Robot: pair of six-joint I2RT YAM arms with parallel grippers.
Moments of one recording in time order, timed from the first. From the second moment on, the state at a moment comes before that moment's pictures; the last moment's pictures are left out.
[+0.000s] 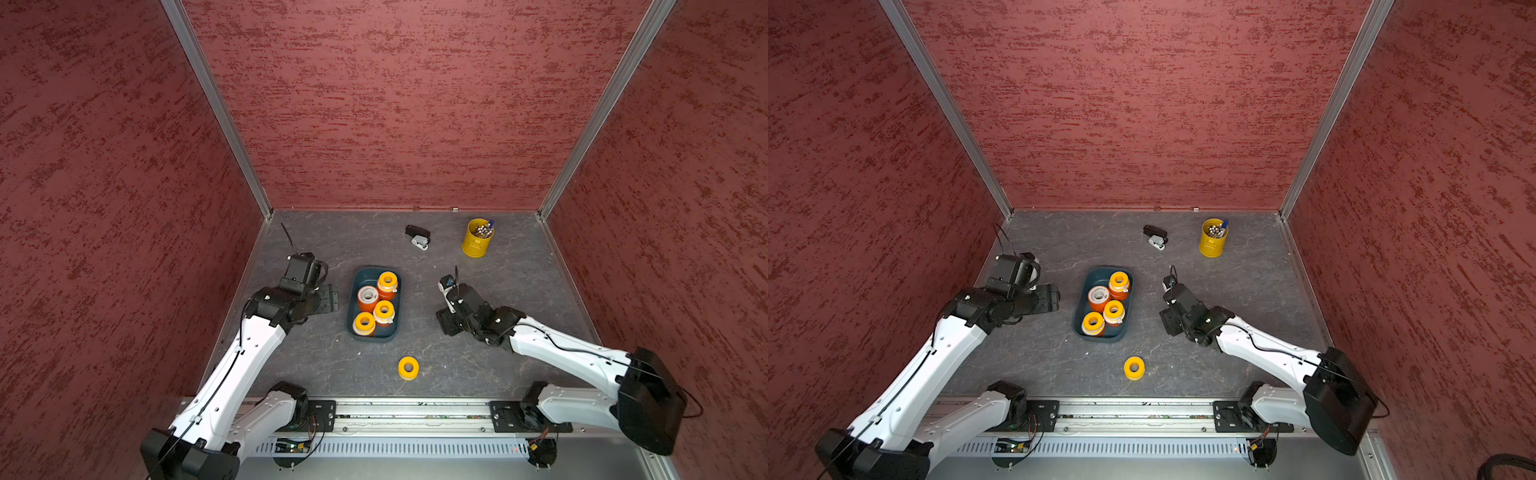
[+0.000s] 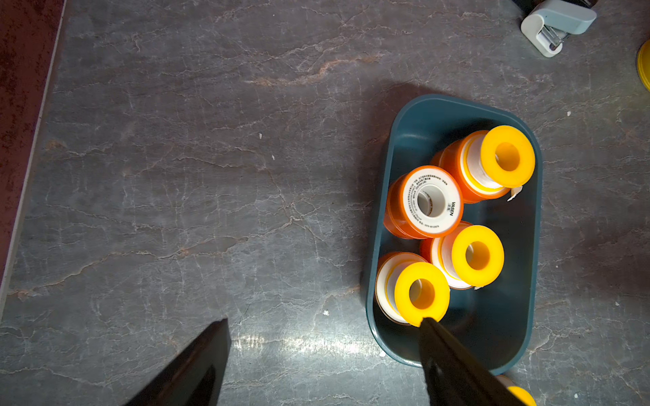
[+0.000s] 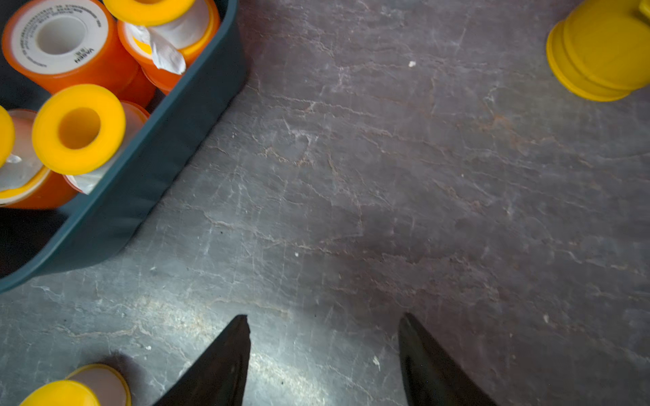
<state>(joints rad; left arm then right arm) -0.30 1.00 0.99 -1.01 -0.13 -0.38 0.79 1.20 0.69 -0.39 0.23 0.27</state>
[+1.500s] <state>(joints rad) -0.97 1.54 1.25 -0.92 -0.13 -0.53 0.79 0.88 0.40 -0.12 0.40 0.32</state>
